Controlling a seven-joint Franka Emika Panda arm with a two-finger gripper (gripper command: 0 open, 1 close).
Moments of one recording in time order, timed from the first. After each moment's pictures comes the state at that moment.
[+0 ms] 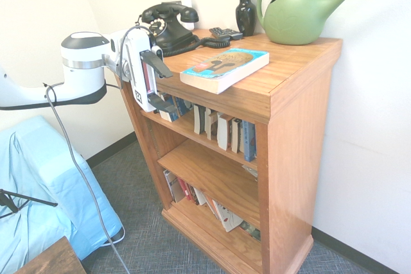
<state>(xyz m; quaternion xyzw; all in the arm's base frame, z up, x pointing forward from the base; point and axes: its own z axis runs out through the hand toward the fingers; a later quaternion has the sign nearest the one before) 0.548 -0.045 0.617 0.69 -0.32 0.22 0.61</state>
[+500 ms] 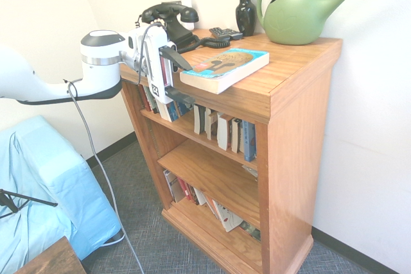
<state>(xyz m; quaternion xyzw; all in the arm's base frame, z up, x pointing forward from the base) 0.598 -0.042 0.612 0.70 -0.32 0.24 0.59</state>
